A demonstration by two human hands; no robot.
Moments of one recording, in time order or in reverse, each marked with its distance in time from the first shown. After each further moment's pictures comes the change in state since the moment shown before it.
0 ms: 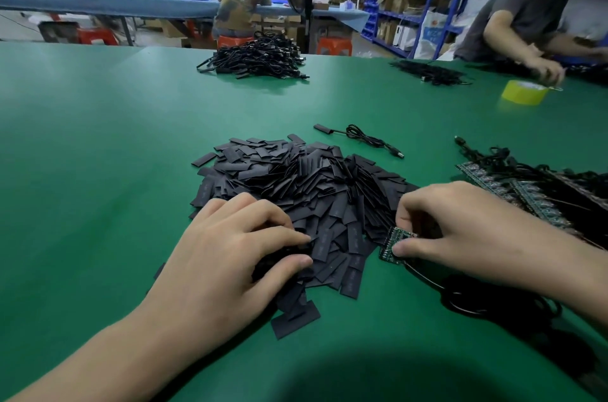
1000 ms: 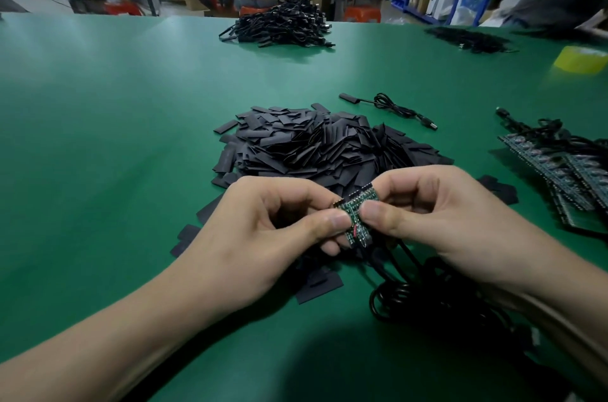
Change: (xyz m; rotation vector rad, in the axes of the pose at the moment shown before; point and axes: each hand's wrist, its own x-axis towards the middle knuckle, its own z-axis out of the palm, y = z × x) left_hand 0.003 0.021 -0.004 -1.073 -0.092 -0.348; right_hand 0.001 -0.058 0.034 1.326 -0.079 -0.095
